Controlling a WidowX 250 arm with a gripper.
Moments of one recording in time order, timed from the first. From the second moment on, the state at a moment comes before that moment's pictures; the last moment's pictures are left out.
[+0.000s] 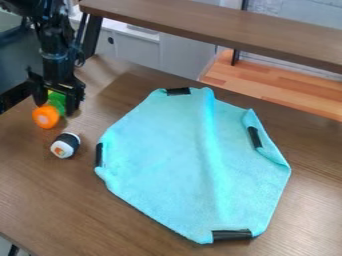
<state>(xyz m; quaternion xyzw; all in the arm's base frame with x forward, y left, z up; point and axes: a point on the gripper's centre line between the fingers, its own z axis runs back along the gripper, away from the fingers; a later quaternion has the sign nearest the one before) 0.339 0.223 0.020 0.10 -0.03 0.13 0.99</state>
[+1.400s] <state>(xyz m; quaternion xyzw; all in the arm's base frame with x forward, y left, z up) 0.343 0.155 0.050 0.03 -0.01 0.09 1.00</state>
